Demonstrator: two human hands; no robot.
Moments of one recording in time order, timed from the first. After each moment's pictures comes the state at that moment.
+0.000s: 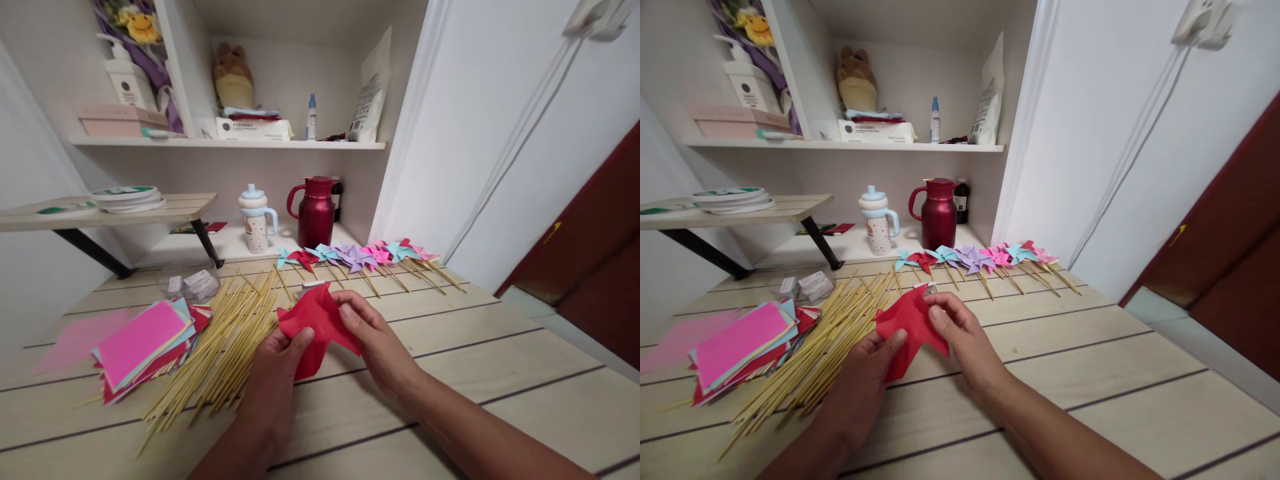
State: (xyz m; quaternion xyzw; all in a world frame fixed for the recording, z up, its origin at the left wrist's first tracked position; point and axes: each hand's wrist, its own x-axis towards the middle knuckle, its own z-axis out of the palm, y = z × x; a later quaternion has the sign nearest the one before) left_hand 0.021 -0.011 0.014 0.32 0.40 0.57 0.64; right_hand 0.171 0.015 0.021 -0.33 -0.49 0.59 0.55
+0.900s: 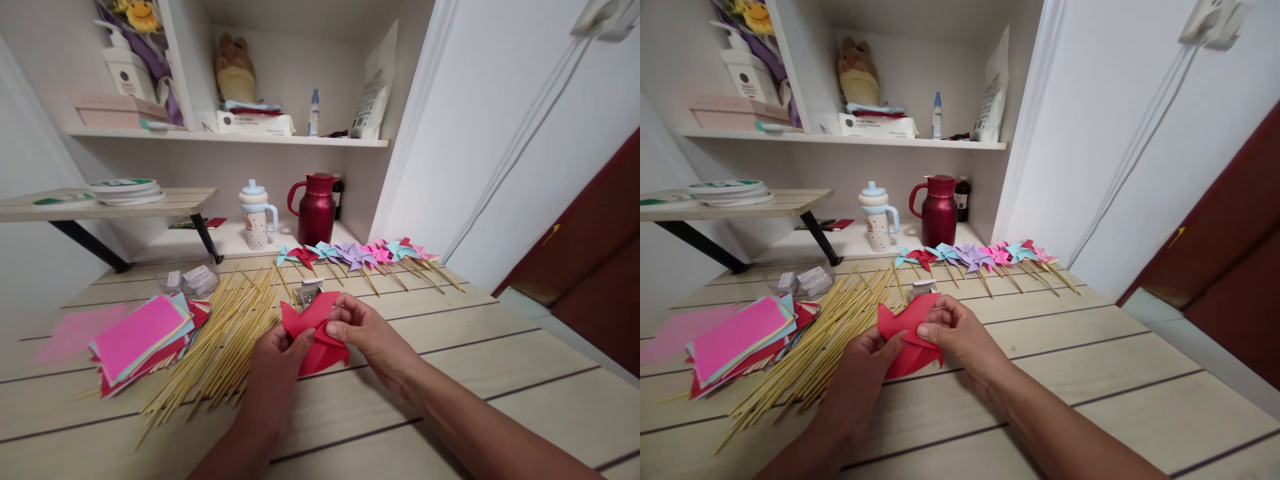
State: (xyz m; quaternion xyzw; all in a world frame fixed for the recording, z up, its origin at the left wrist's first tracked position) left_hand 0.017 -0.009 0.013 0.41 0.51 0.54 0.54; right_hand 0.174 0.022 0.020 -0.34 -0.46 0.66 0.48
